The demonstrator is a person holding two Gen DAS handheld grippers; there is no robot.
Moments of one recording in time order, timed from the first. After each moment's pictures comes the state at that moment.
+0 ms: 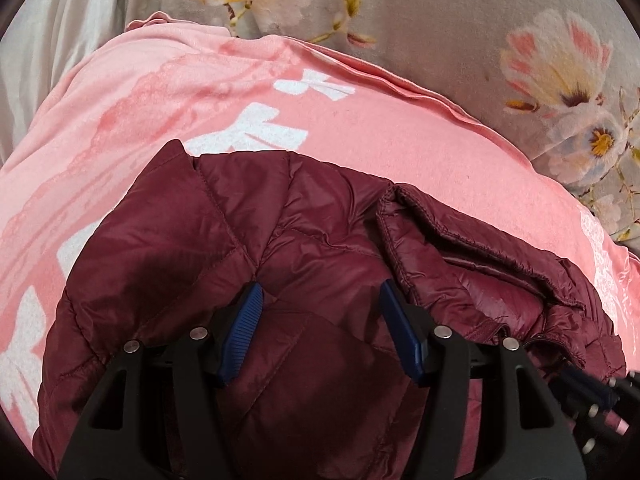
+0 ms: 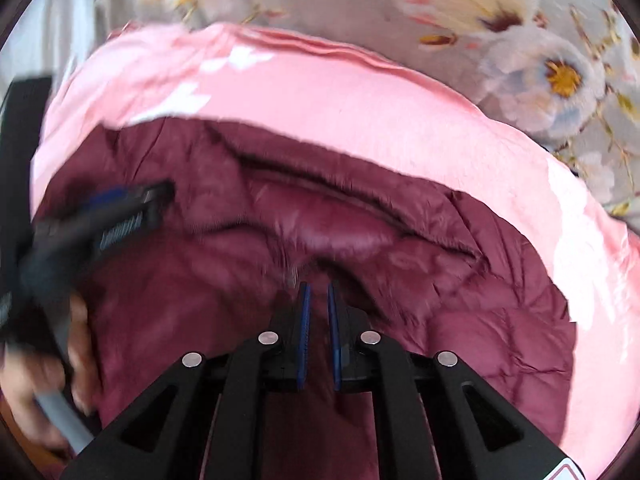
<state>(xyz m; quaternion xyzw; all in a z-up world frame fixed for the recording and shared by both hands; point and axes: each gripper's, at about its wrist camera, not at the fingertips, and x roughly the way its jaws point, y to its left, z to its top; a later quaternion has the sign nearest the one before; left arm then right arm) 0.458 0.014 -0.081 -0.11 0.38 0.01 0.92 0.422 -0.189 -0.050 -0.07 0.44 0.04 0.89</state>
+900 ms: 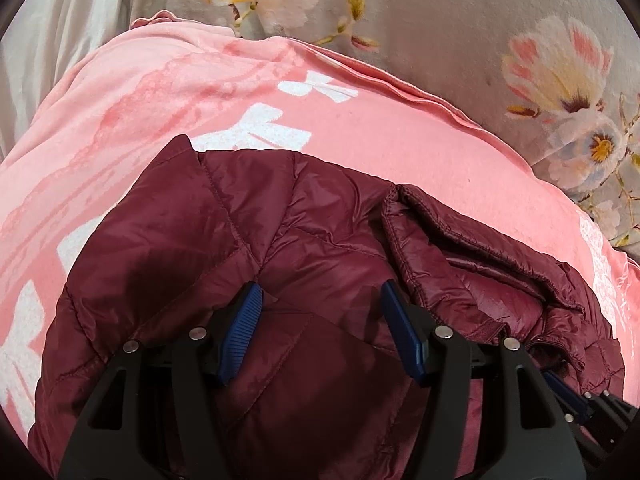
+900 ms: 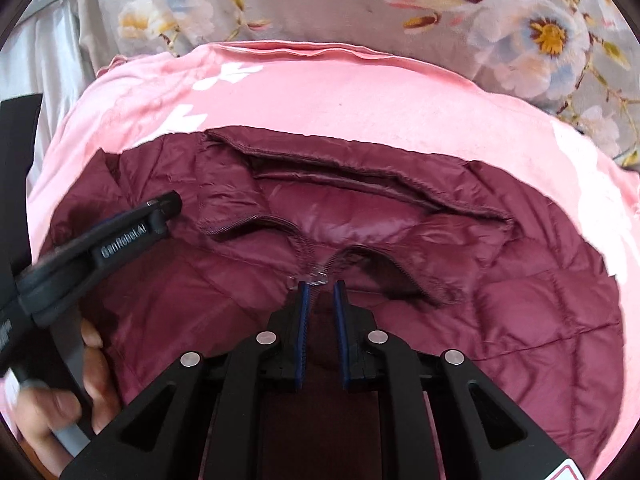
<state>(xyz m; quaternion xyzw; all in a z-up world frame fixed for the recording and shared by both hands) 0.458 0.016 -0.082 -0.11 0.38 0.01 0.92 0.419 -0.180 -0.071 0.01 0.43 0.05 0.90</state>
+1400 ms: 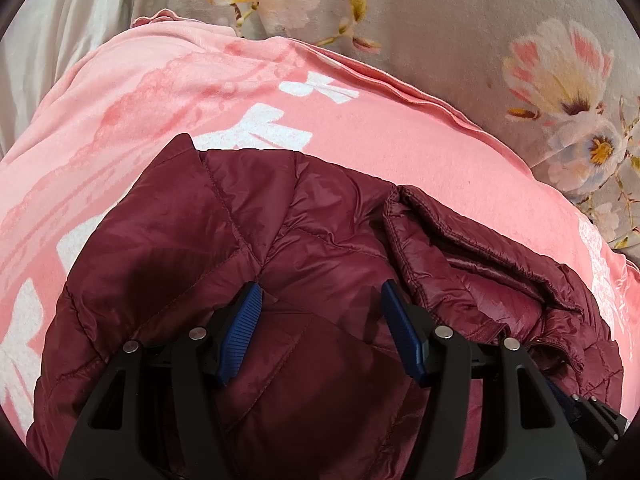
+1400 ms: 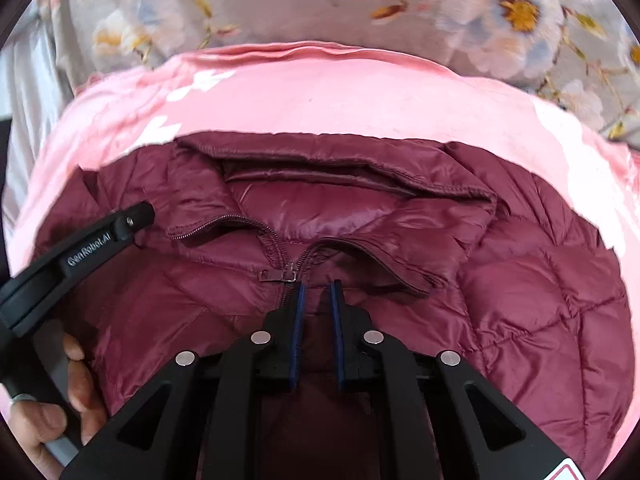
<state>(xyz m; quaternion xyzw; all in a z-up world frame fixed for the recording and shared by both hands) 0.458 0.016 -0.082 -0.11 0.38 0.01 0.92 0.415 -0.199 -0.077 0.05 0.42 0.02 0.91</state>
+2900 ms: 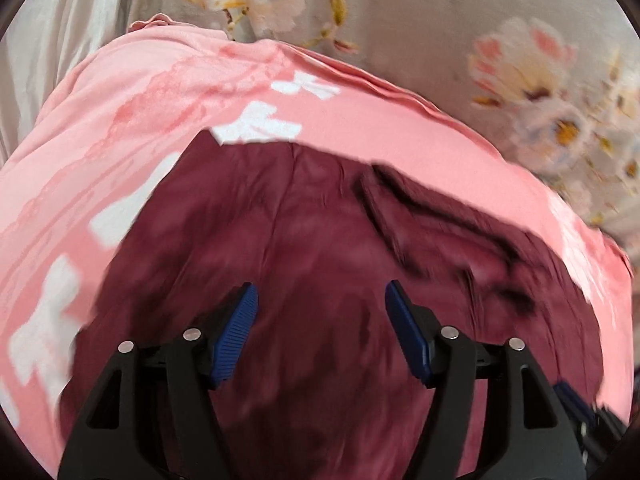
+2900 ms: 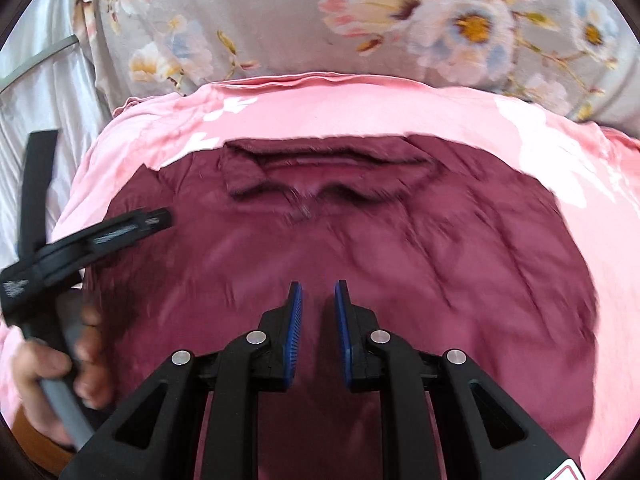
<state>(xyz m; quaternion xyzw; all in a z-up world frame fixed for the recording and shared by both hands) 0.395 0.026 -0.061 -0.11 0.39 -0.04 0.91 0.297 -0.210 -0.047 0.07 0.38 0.03 0.92</state>
